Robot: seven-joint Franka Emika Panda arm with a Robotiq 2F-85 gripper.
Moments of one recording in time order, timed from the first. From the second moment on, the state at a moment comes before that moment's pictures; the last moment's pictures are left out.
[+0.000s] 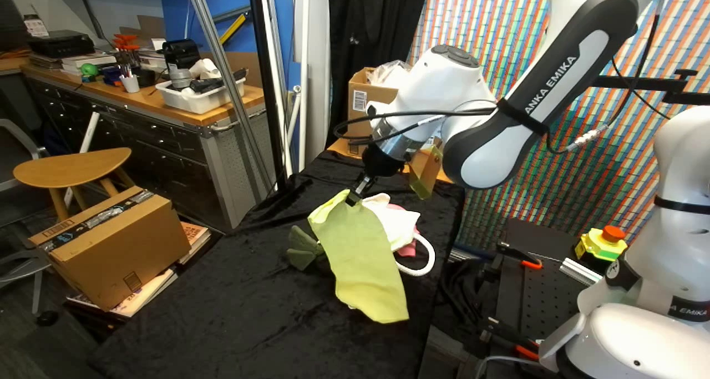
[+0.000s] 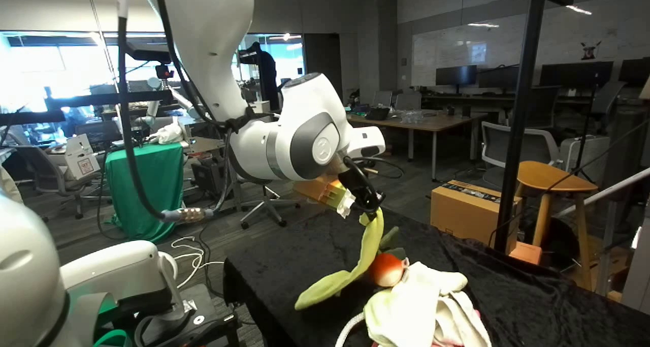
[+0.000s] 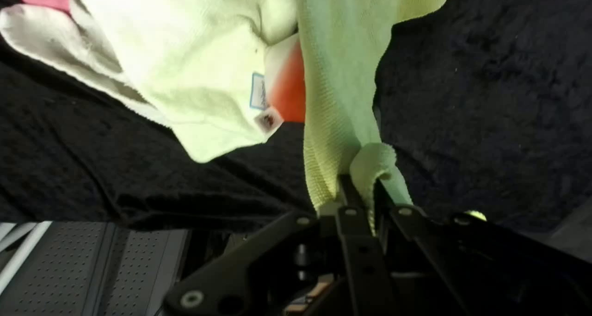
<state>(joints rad) 0.47 0.09 -0.33 -2.60 -0.29 3.17 0.28</state>
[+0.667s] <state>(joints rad) 0.26 -0.09 -0.28 -2.63 -0.18 3.21 0.22</state>
